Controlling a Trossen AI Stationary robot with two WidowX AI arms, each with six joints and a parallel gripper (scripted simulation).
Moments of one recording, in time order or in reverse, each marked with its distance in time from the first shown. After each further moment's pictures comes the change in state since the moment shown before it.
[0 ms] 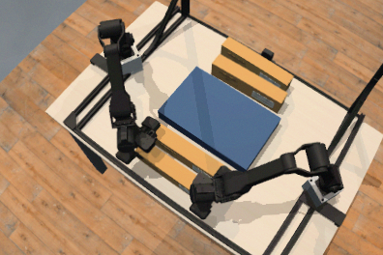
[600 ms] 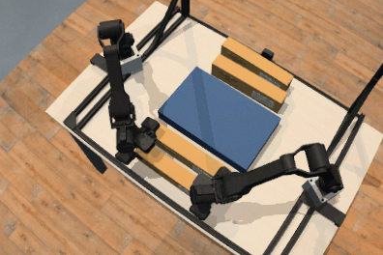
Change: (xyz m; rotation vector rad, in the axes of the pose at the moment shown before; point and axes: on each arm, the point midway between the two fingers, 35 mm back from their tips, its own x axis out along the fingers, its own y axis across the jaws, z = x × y) left arm 0.003 0.002 -0.001 -0.002 -0.013 0.000; right arm 0.002 -0.002 -0.001 0.003 -0.011 -0.001
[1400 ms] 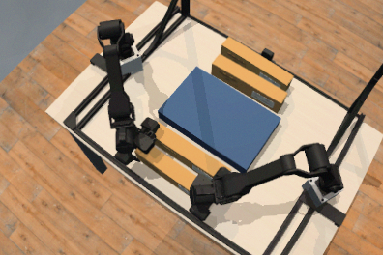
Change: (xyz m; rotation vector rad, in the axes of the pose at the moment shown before) left arm -0.001 0.002 0.000 -0.003 0.004 0.004; right arm -0.001 -0.002 0.000 0.003 -0.002 -0.003
